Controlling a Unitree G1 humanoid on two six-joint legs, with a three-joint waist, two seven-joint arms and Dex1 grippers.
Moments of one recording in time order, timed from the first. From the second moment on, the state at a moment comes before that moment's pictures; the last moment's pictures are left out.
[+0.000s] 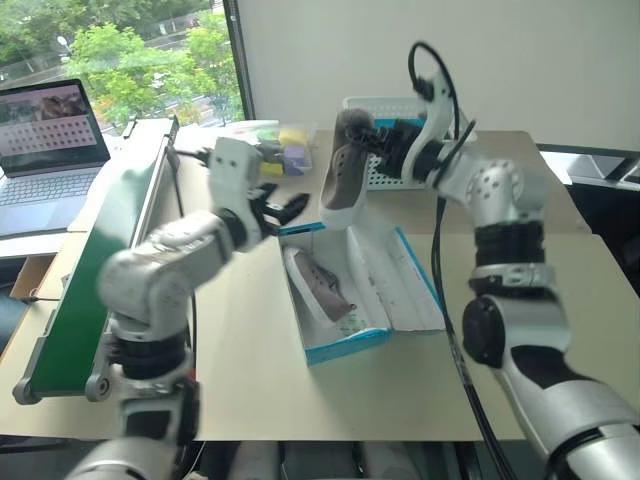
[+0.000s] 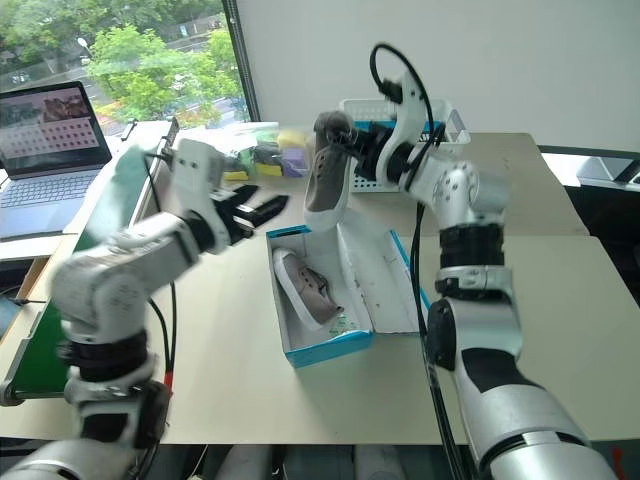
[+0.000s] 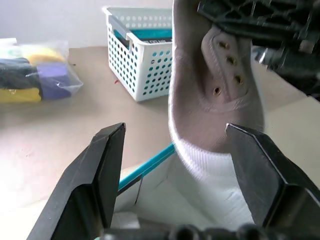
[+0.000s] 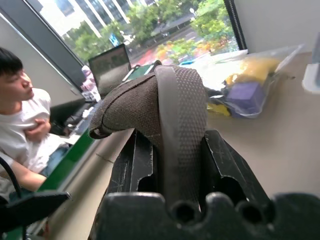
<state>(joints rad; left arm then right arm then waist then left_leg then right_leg) -0.71 0.51 0.20 -0.43 -0.55 1.22 -0.23 -1.27 -0.37 -0.19 0.55 0.51 0.86 0.49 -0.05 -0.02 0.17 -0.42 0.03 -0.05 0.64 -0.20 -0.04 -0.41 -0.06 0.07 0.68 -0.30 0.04</state>
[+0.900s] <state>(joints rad) -0.56 0.67 0.12 -0.38 -0.44 1.07 -0.34 -1.12 -0.41 0.23 0.30 0.35 1.07 0.74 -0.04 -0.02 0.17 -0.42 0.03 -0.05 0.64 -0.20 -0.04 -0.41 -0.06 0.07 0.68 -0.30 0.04</state>
